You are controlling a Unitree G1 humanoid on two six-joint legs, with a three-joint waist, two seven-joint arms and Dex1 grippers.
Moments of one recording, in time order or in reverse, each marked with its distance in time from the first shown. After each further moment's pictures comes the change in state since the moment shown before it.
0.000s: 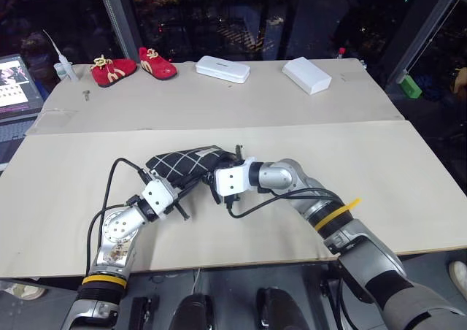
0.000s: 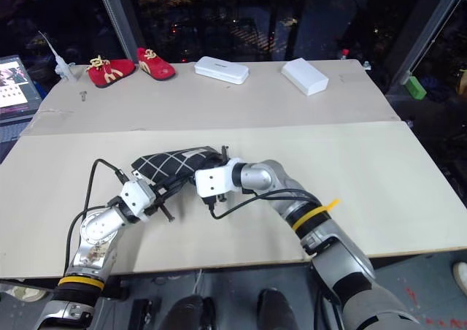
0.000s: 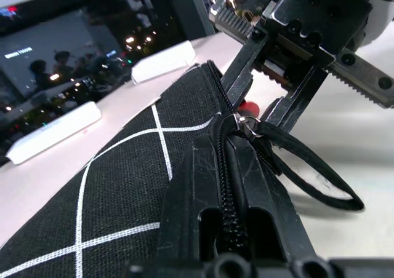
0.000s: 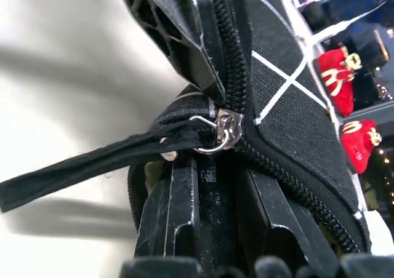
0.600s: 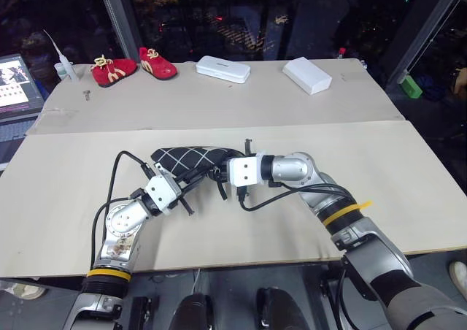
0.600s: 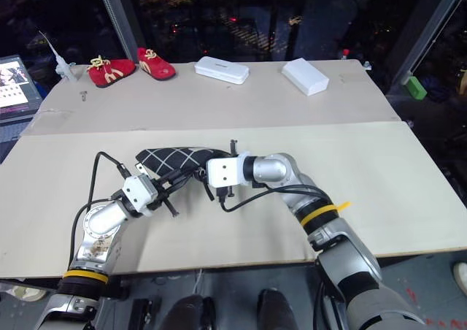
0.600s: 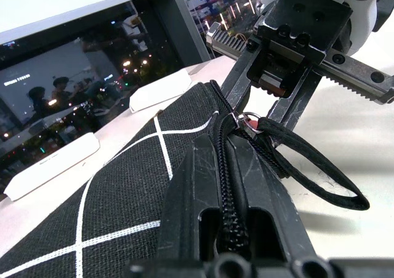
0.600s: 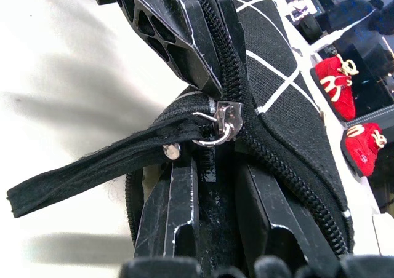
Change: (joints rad) left arm -0.036 -0.012 -0.018 -0.002 -0.005 -0.013 -0.026; right arm 0.000 -0.041 -0.061 0.000 0.113 -0.038 0.144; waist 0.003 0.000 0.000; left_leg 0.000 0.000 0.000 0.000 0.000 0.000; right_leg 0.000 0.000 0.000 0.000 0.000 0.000
